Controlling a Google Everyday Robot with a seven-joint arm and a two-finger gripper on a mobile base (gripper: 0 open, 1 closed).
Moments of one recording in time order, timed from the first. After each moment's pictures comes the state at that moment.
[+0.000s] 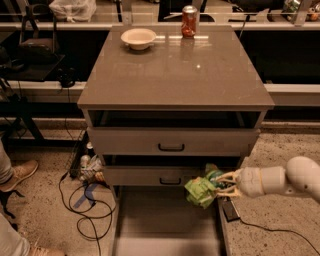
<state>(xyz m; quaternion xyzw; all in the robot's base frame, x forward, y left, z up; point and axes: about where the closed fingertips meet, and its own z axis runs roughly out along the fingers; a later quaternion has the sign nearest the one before) 0.516 -0.208 0.544 -0.69 0.55 0.18 0.44</state>
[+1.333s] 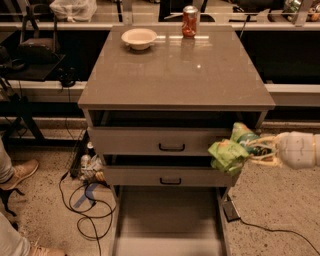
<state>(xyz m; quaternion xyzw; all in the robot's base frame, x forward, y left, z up) 0.517 -0.264 0.734 -0.70 0.49 0.08 0.51</state>
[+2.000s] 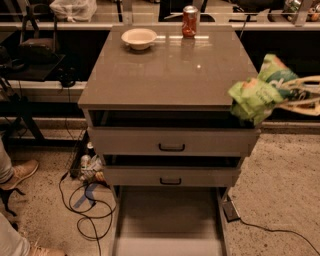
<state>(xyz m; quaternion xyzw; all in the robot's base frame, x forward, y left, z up) 0.520 -0.277 0.932 -0.70 0.41 -0.03 0.58</state>
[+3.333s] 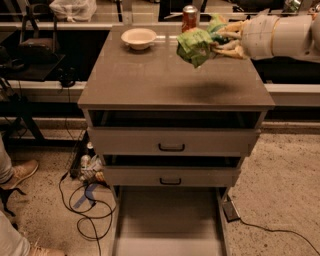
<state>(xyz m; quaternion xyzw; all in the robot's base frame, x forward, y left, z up) 0.712 -0.167 0.972 -0.66 0.46 -0.05 0.60</state>
